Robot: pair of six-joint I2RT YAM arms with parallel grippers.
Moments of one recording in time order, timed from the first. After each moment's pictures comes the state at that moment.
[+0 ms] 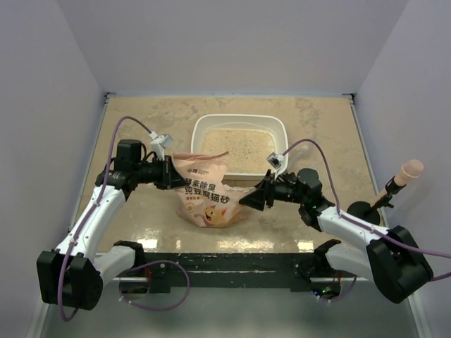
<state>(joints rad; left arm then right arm) -0.14 1.05 0.80 -0.53 0.80 -0.20 0.50 1.11 0.34 0.63 -0.81 0.65</state>
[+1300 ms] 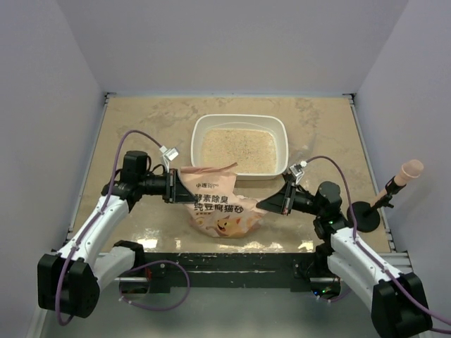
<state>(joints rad) -0.19 1.00 0.66 -0.44 1.04 -0.34 0.29 0.79 0.18 0.52 -0.92 1.10</state>
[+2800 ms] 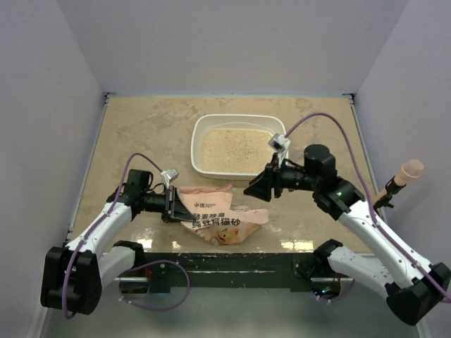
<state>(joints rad) -0.15 1.02 0.44 -0.46 1.16 -0.53 0.48 0.87 0.85 -0.29 -0.69 0.37</state>
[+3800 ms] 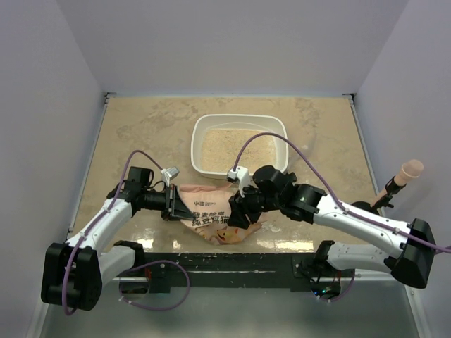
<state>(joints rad) -0.15 1.05 0.49 -0.52 1.13 -0.49 0.98 1.11 0.87 -0.44 -0.32 0.26</state>
